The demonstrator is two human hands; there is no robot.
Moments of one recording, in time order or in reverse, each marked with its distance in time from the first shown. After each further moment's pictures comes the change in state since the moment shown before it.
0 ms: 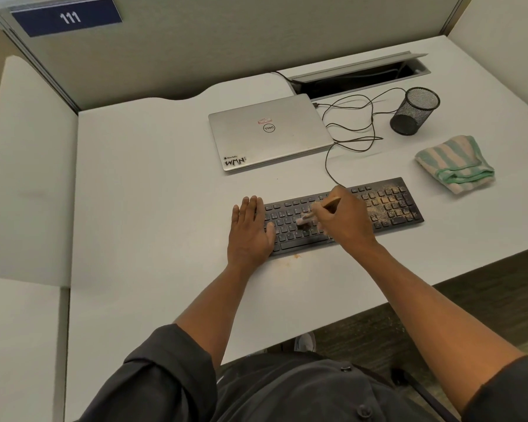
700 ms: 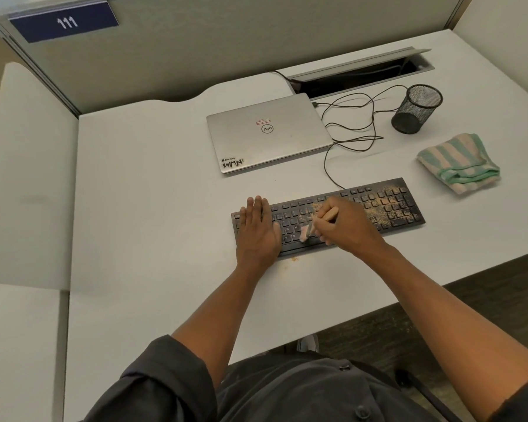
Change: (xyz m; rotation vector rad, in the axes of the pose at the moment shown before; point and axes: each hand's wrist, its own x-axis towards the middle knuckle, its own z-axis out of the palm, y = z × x) left_hand 0.007 0.026 0.005 -0.024 -0.032 -0.042; right_hand 0.003 0.017 -0.016 0.034 -0.205 -0.074
